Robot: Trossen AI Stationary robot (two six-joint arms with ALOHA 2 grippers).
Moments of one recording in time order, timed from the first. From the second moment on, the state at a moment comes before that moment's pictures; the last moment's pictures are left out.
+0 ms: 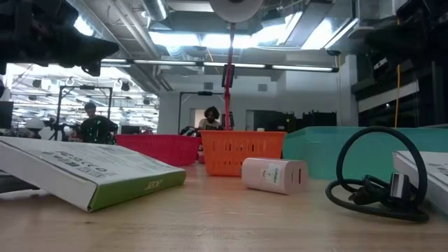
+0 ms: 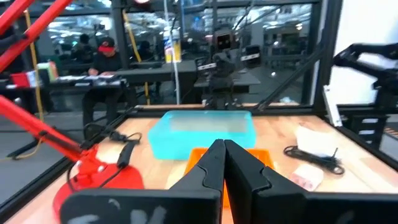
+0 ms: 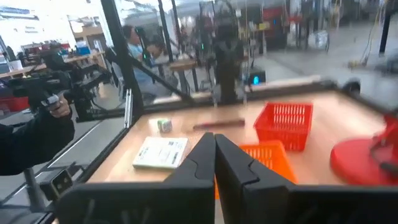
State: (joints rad) left arm 0.14 0.07 0.04 0.08 0.07 0.01; right arm 0.15 0.18 0.12 0.05 0.05 0.19
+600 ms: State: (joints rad) left arm 0.14 0.09 0.04 0.09 0.02 0.01; right arm 0.43 0.53 0.32 -0.21 0.19 0.48
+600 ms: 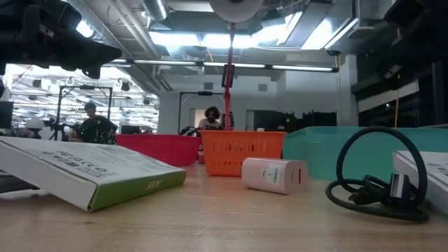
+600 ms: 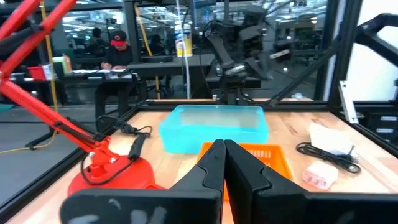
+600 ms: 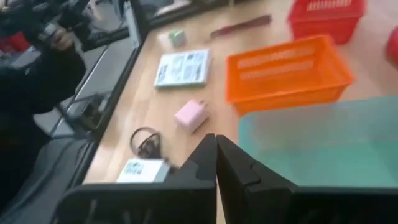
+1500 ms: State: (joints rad) left arm 0.14 0.09 0.04 0.10 -0.09 -0.02; right arm 1.00 0.98 0.59 -0.40 0.56 1.08
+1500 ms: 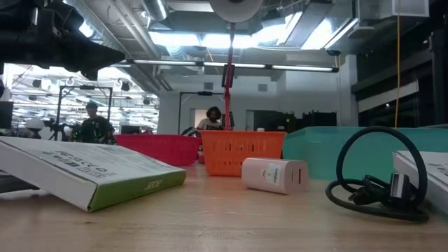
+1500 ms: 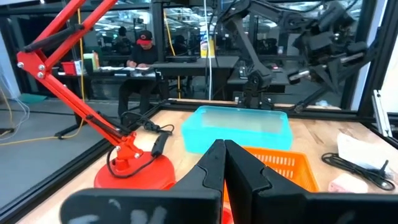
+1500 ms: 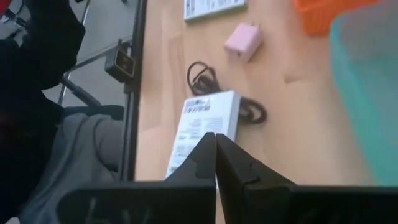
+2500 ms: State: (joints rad) left arm 0.14 0.09 0.04 0.10 -0.09 -0.04; right arm 1.00 1.05 0.59 -0.40 0.53 1.12
